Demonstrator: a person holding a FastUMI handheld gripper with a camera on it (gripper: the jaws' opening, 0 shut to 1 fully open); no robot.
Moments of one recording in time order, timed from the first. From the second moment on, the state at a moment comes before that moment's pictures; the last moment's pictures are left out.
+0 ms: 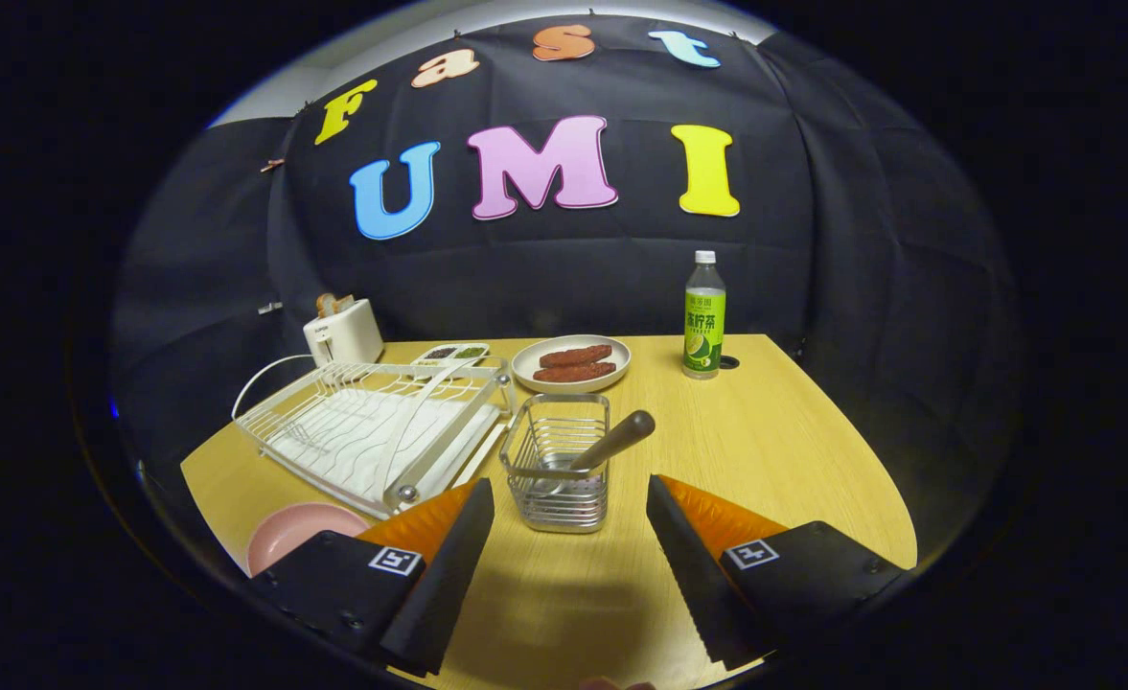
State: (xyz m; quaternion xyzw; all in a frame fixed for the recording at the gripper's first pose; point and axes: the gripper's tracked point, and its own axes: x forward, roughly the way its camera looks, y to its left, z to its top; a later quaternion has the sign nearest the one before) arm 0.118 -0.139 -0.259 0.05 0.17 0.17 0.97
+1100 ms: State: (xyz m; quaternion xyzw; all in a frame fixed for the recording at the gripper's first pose) arm 0.183 -0.101 -0.256 0.04 0.15 0.20 0.97
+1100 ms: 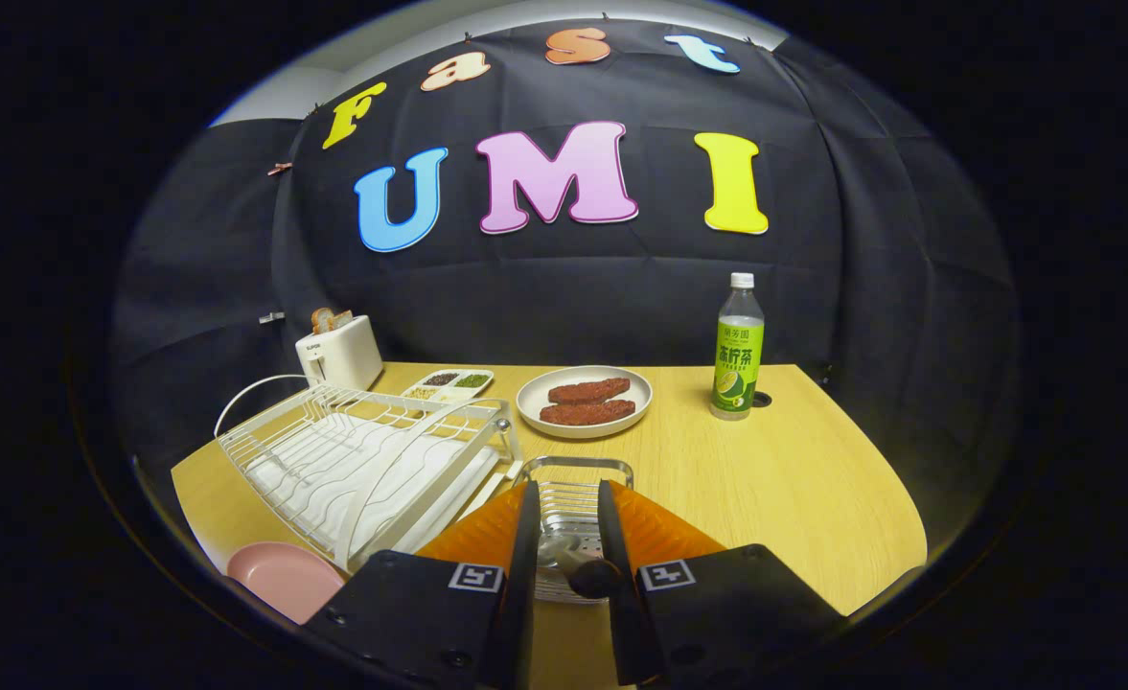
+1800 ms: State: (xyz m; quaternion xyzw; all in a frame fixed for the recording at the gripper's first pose) arm 0.193 -0.090 -0.205 0.01 0.14 0.22 0.97
